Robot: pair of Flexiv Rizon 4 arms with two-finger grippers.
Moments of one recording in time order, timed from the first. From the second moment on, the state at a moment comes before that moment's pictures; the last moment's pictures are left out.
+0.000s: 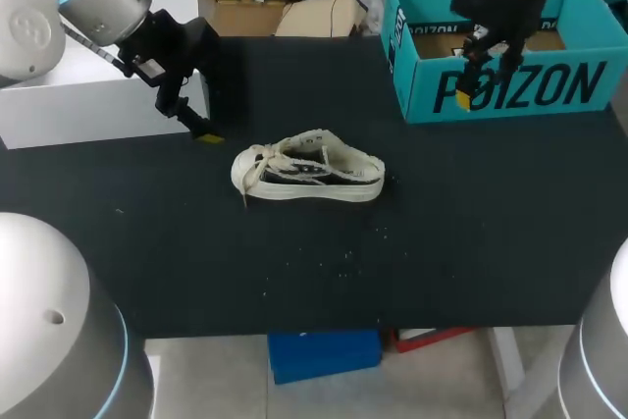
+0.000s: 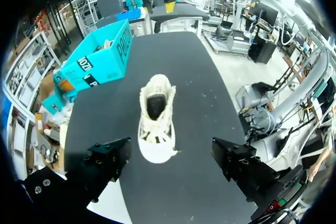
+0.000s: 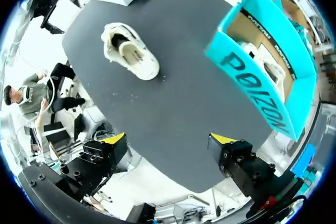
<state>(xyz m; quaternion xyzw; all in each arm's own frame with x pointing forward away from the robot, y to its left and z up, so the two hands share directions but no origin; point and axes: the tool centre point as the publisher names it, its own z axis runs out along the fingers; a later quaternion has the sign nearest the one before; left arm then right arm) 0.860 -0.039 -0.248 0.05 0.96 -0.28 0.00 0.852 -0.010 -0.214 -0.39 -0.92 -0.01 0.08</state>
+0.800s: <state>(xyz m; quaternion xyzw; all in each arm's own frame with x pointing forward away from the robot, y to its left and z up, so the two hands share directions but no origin) 0.860 -0.039 -0.248 0.05 0.96 -0.28 0.00 0.771 0.124 -0.238 -0.02 -1.00 -0.04 -0.01</state>
